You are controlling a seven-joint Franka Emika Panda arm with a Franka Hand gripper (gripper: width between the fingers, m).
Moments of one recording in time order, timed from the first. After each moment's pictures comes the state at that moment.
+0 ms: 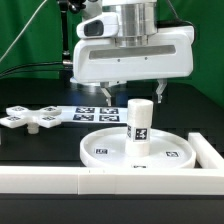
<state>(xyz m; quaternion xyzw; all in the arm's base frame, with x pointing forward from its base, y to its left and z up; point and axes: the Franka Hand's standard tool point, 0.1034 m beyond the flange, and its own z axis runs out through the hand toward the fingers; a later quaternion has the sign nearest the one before) 0.516 0.033 0.081 -1.00 0.04 0.00 0.05</state>
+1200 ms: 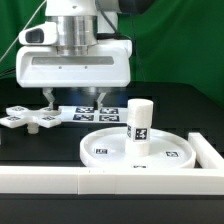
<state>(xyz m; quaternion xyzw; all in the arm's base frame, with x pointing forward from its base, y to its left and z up) 0.470 -0.091 0.055 -1.00 0.04 -0.02 0.00</state>
